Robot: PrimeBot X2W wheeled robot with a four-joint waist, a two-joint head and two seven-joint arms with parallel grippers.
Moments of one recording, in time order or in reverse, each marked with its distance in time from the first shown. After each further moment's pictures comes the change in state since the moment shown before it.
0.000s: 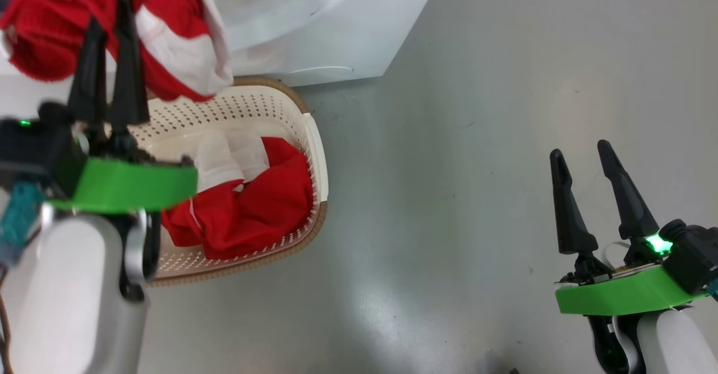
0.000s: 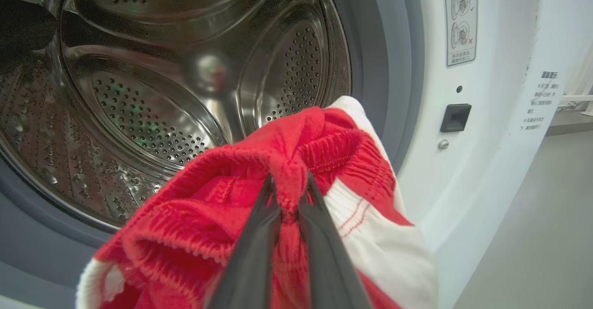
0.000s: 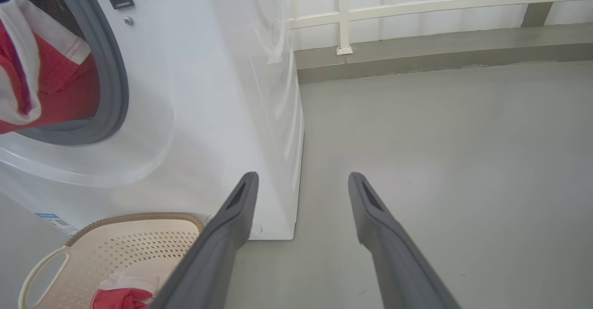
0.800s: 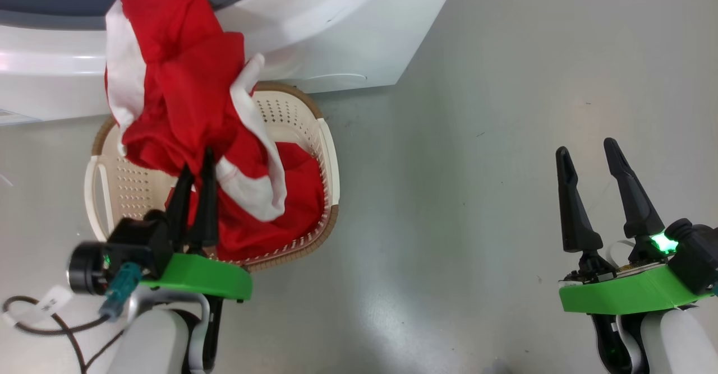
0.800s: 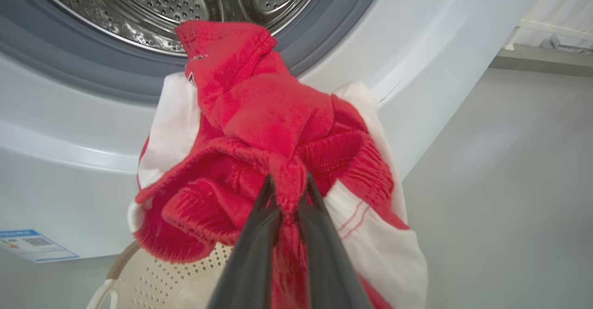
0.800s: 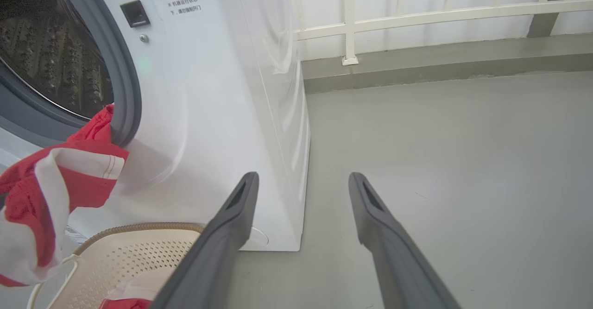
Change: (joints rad) left arm 0.279 -0.066 -0.072 0.069 -0.045 0.042 0.010; right arm 0.000 -0.001 -0.013 -0.007 -0.001 0.000 0.000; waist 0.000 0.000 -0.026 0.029
